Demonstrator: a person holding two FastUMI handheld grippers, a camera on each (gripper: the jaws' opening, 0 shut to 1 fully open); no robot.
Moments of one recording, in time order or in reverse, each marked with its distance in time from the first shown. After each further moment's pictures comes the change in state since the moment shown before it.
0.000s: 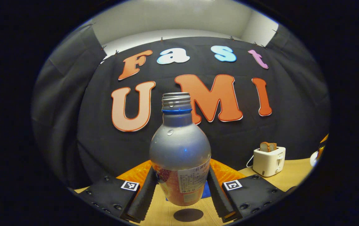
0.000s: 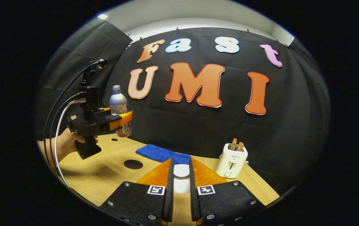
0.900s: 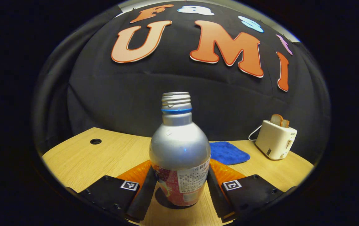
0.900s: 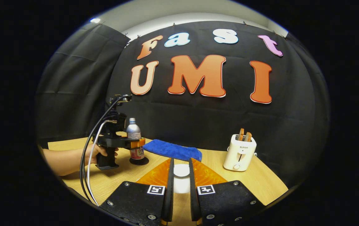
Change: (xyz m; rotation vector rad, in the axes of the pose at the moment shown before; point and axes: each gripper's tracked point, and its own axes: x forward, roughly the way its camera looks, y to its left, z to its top) left arm 0.039 -0.005 -0.177 -0.132 0.435 0.000; right arm 0.011 0.012 -0.025 0.052 0.062 0.067
